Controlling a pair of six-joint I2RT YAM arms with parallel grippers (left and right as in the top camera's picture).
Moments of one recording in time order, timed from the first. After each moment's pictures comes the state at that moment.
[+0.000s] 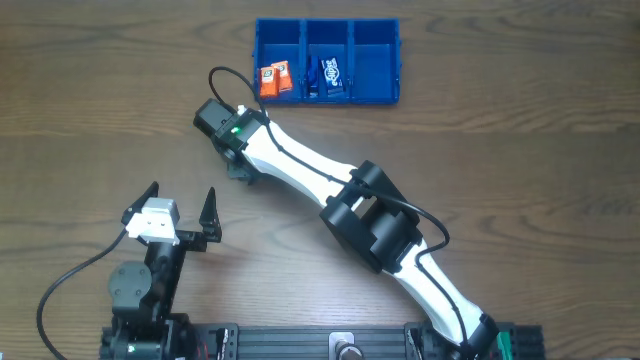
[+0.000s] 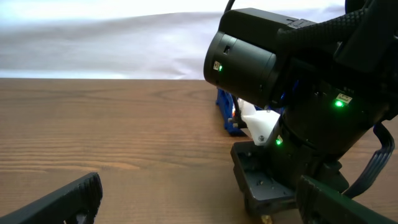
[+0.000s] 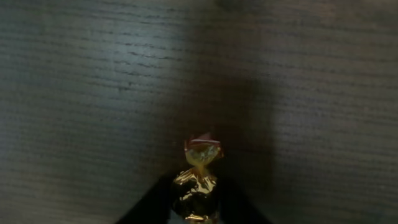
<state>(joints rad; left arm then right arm) -0.05 0.01 0.03 -0.12 0.10 -0.06 0.87 2.42 2.01 -0.97 0.11 0.78</state>
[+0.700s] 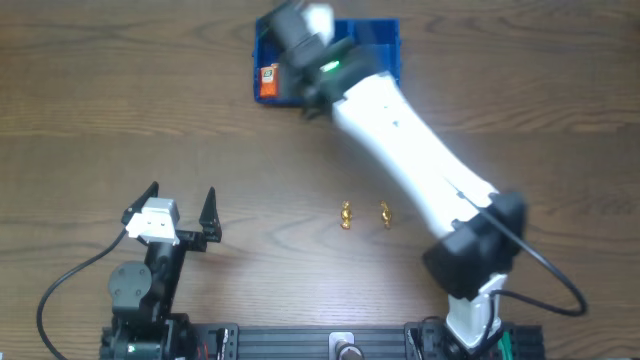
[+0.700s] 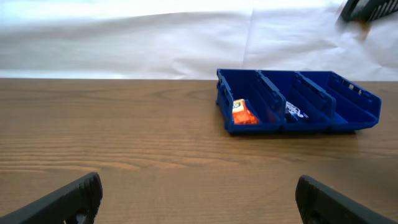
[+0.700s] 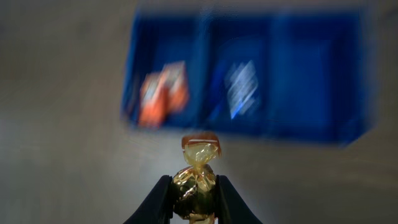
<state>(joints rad) -0.05 0.01 0.03 -0.12 0.10 -0.06 0.59 1.98 2.02 -0.98 0.25 0.52</state>
